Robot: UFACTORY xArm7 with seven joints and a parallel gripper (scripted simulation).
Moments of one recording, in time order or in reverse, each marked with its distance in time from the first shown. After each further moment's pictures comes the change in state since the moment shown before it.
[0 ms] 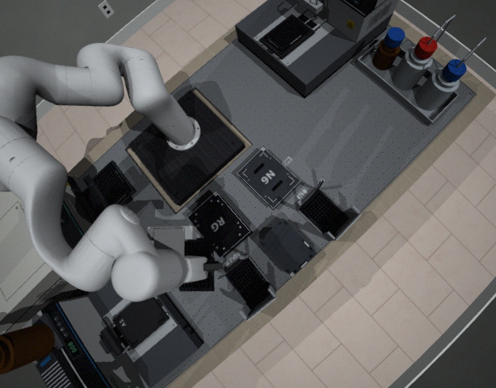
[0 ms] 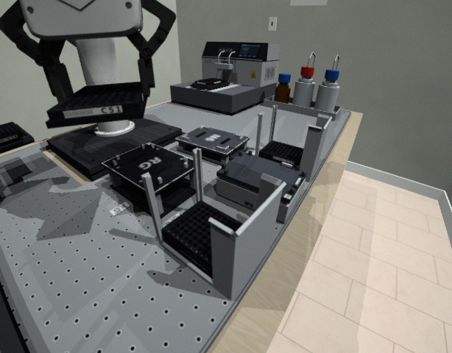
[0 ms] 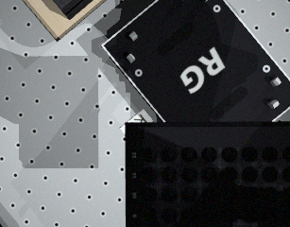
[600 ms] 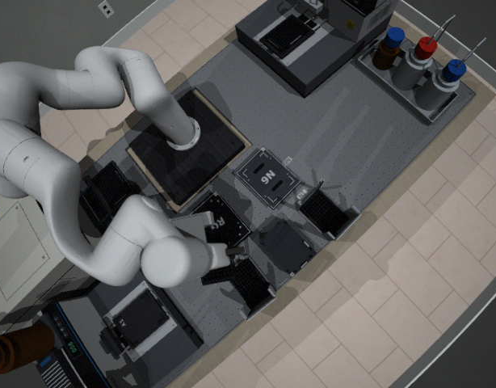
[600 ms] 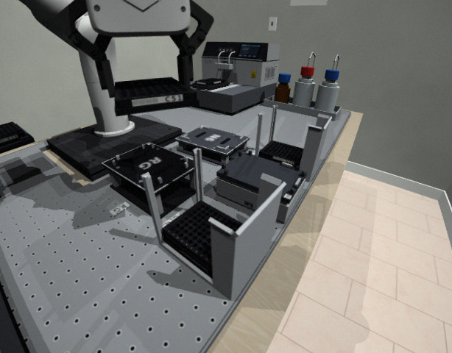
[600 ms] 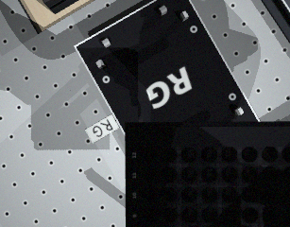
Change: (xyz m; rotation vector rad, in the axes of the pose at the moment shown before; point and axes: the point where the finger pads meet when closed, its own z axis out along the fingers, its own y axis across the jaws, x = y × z) arm 0.020 0.047 0.000 0.000 0.000 -0.167
